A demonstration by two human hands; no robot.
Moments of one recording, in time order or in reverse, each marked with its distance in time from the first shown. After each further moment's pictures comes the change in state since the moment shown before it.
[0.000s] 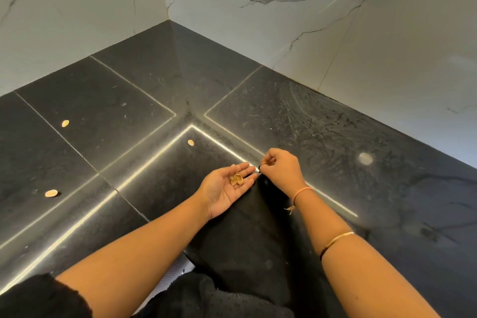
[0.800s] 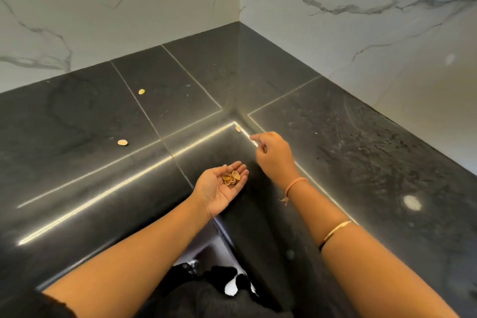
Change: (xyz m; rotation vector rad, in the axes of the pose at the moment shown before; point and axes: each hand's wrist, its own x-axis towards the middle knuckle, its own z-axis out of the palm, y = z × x) left_hand -0.066 -0.009 -0.050 -0.343 0.212 0.242; right_hand -0.024 -0.077 0.041 -0.020 -0.103 -0.461
